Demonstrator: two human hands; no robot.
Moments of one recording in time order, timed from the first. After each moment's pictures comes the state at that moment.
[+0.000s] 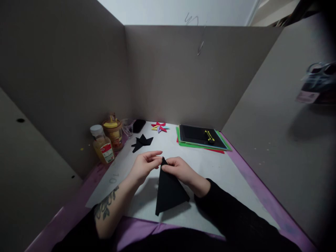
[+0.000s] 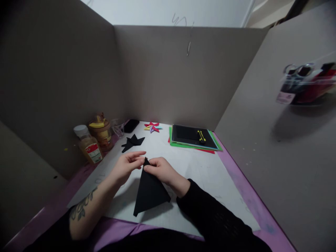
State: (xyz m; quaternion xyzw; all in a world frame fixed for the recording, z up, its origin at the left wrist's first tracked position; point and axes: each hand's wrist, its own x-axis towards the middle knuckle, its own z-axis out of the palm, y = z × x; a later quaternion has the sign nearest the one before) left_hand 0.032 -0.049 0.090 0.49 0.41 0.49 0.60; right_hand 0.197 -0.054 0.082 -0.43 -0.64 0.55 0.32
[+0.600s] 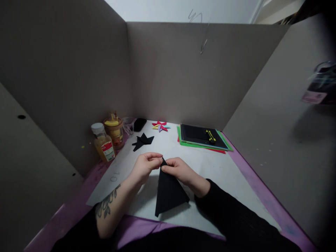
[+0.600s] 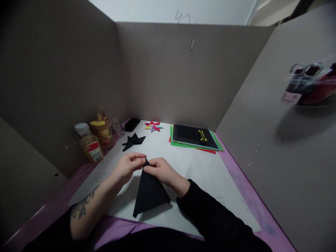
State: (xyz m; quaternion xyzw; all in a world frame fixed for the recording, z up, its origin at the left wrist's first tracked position) left_hand 0.034 -0.046 0.078 0.44 0.45 0.48 0.61; right_hand 0.195 -0.053 0.074 -0.42 -0.64 0.58 0.30
